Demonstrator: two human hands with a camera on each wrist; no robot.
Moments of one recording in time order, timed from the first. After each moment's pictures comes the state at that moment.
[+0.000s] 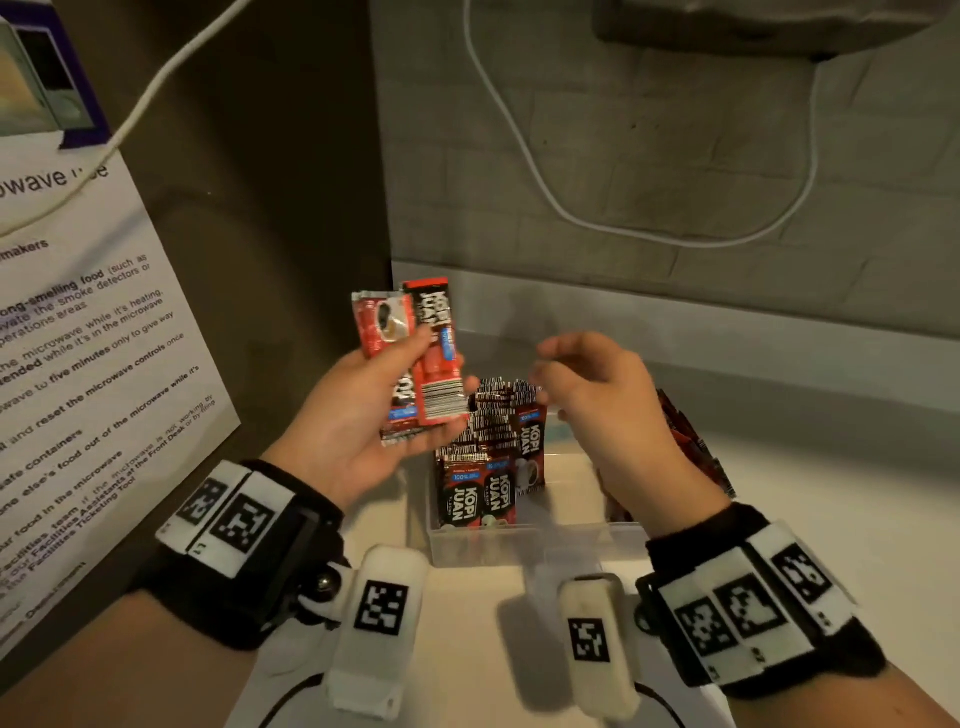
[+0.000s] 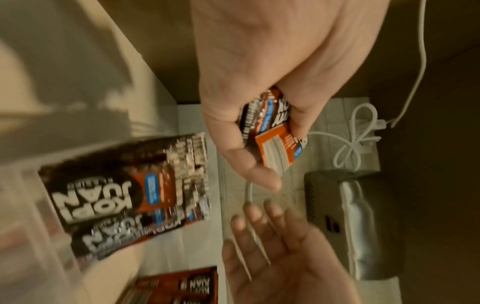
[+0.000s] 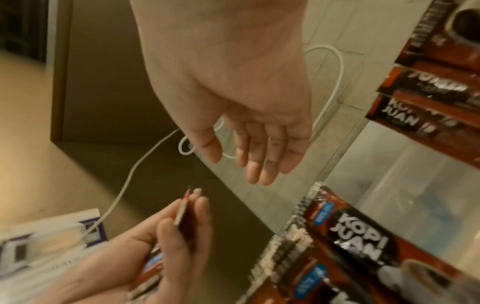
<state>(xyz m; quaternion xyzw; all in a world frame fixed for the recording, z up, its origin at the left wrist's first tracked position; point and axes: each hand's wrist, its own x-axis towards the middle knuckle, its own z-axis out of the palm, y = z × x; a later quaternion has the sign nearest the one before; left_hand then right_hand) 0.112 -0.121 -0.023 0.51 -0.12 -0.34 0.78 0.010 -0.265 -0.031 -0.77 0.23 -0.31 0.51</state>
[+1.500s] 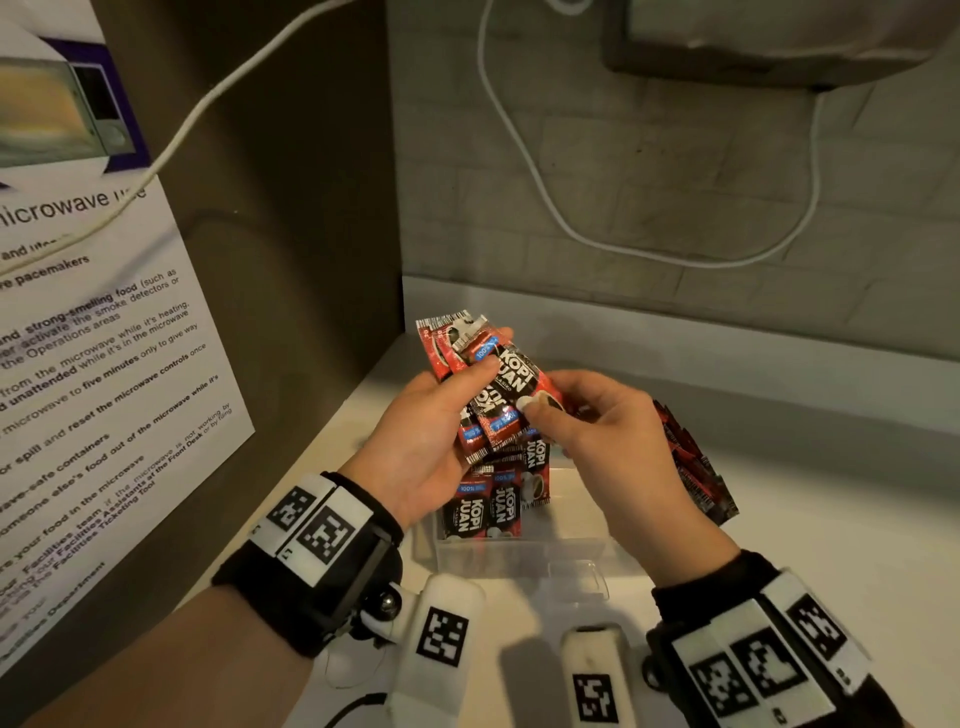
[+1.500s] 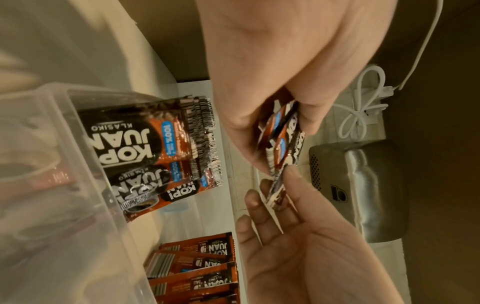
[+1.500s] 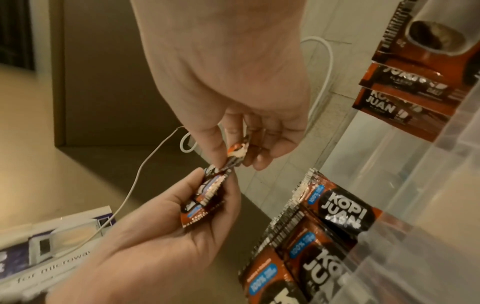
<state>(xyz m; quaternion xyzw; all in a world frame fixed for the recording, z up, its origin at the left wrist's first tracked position) 0.093 -0.148 -0.034 0.44 -0.19 -0.36 0.80 -0.003 -0.254 -0.039 -0.74 0.15 -0.32 0.58</state>
